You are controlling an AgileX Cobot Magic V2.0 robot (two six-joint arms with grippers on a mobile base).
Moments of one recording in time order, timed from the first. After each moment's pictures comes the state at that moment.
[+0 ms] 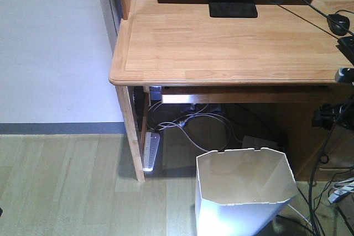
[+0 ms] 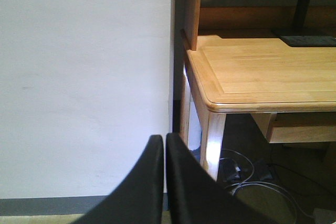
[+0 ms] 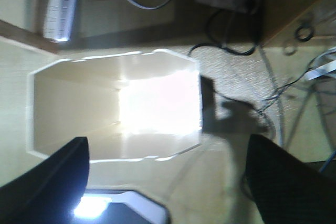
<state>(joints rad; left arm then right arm) -0.02 -0.02 0.03 -0.01 0.25 -0.05 -0.37 1.83 -0.87 0.55 0.40 -0.80</state>
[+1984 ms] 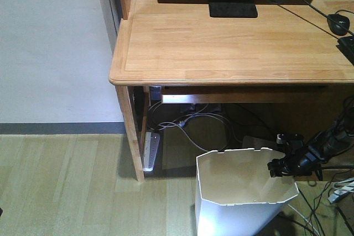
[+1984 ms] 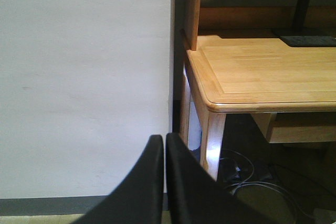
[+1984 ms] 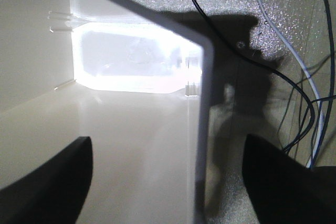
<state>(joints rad) -0.02 -0.02 0.03 -0.01 0.25 -0.05 -0.30 3.02 -1.64 0.58 0.27 -0.91</state>
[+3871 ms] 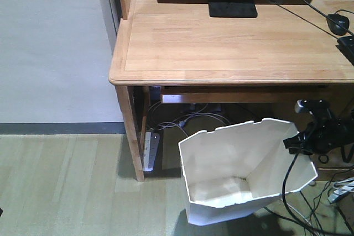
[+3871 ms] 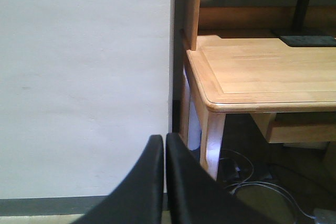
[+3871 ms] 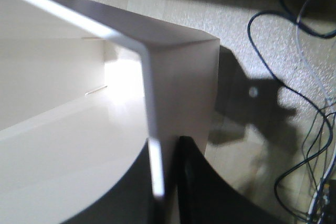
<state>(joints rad) -0.02 -0.02 0.03 -0.01 0.25 -0.05 -0.31 2.14 -0.89 1.00 0.45 -1.40</state>
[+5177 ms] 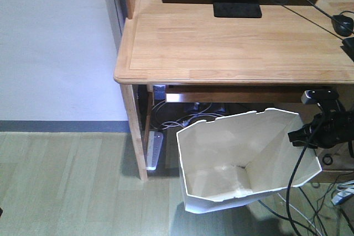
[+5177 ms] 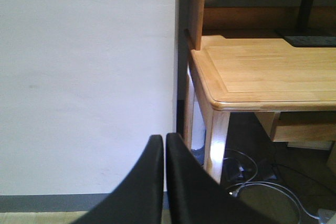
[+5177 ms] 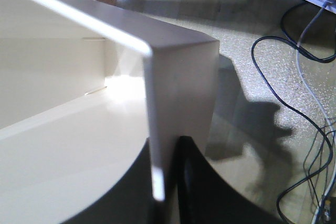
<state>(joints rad) -0.02 -0.02 0.03 -0.01 0.25 -0.05 -0.31 2.02 -0.84 1.01 0.48 -1.40</state>
